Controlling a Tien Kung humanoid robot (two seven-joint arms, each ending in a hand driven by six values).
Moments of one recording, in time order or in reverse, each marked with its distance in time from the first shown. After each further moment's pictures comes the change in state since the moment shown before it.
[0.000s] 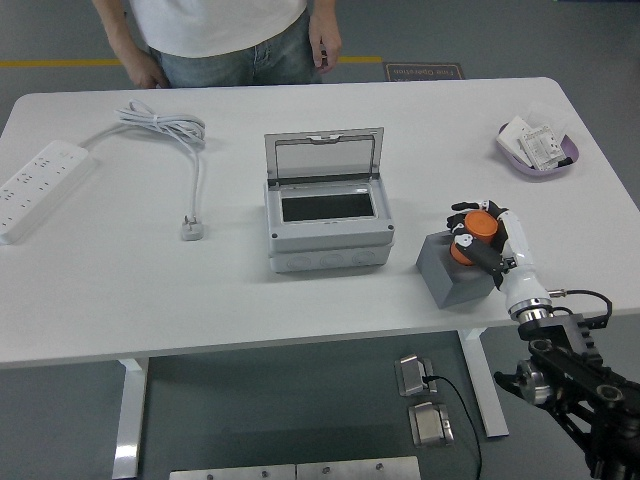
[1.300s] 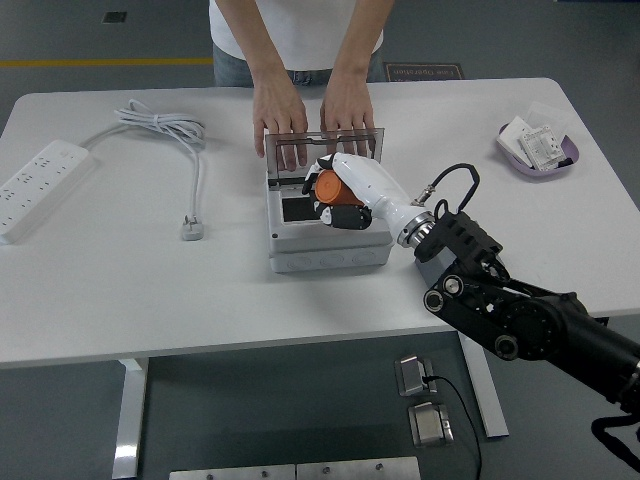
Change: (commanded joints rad) left arm -0.010 0.020 -0.093 0.001 0.101 0.008 0.035; right arm 0.441 0.161 -0.282 -0.054 -0.948 0.052 -0.480
